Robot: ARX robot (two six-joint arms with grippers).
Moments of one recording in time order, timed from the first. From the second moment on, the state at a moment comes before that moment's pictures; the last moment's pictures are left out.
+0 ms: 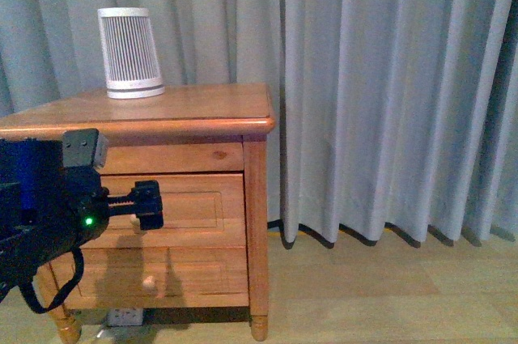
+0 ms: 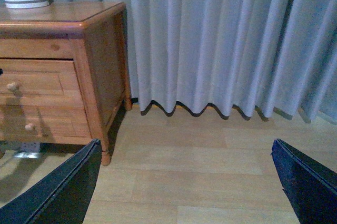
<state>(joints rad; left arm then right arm) -0.09 2.21 1.17 0.82 0.02 -0.08 0.00 0.00 0.01 0.00 0.00 0.00</state>
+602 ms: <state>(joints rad) -0.07 2.54 1.56 0.76 0.02 0.02 0.00 0.00 0.01 0.00 0.00 0.00</state>
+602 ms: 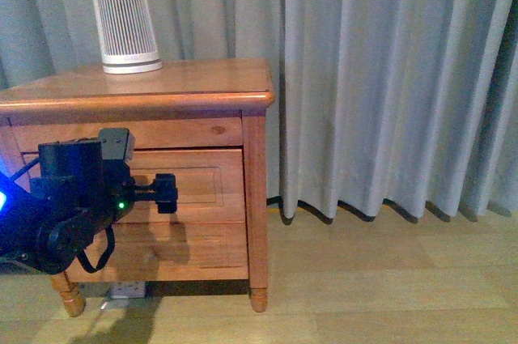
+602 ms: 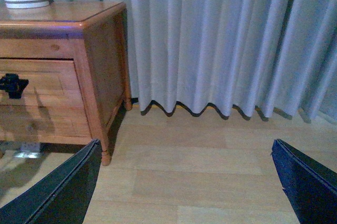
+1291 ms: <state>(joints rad) -0.05 2.61 1.62 0.74 0.01 0.05 0.00 0.00 0.01 0.00 0.00 0.00</state>
